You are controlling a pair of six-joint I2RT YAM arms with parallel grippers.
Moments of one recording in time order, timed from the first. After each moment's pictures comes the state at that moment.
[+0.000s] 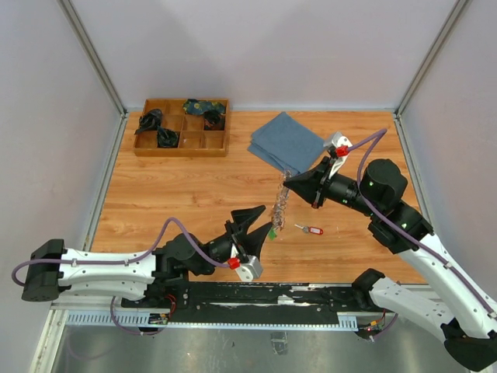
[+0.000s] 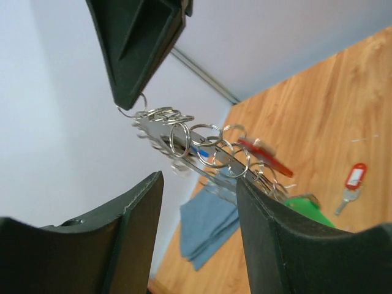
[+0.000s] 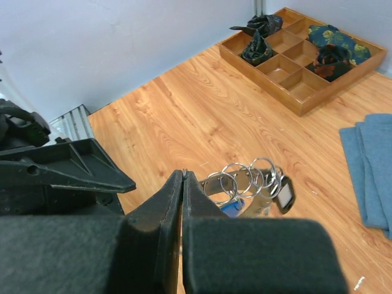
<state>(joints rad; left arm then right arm) -1.41 0.89 0.46 0.63 -0.30 0.93 0.66 0.81 1.01 -0.25 -0.40 0.18</state>
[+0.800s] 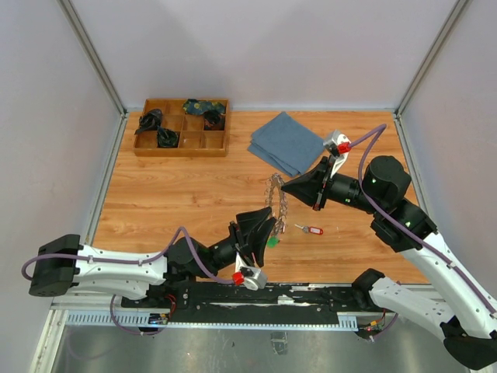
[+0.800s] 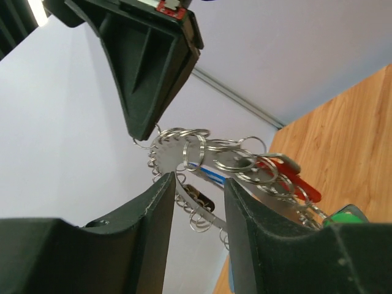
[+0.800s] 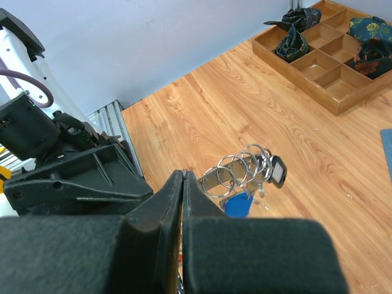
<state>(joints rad) -1.43 1.01 0.42 0.95 -0.25 1.19 0.66 0.83 1.07 -0.30 -0.50 0.25</state>
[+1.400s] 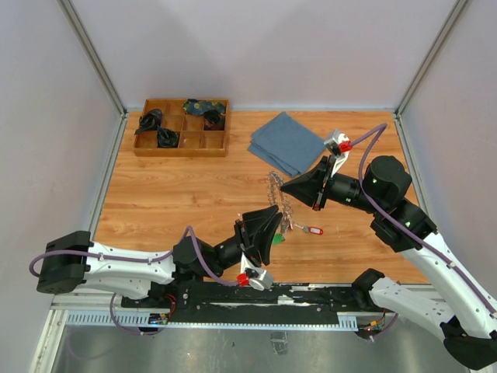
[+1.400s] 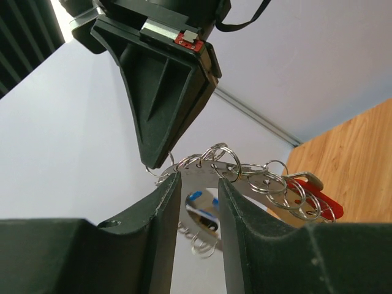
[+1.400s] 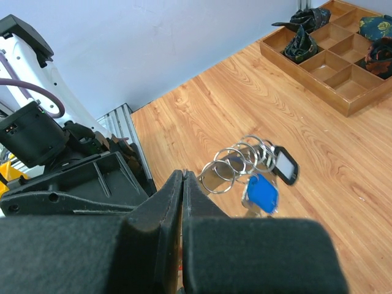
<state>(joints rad) -1.44 1.10 0.47 1.07 -0.24 1.24 0.66 0.83 1.07 -0.28 -0.52 0.29</state>
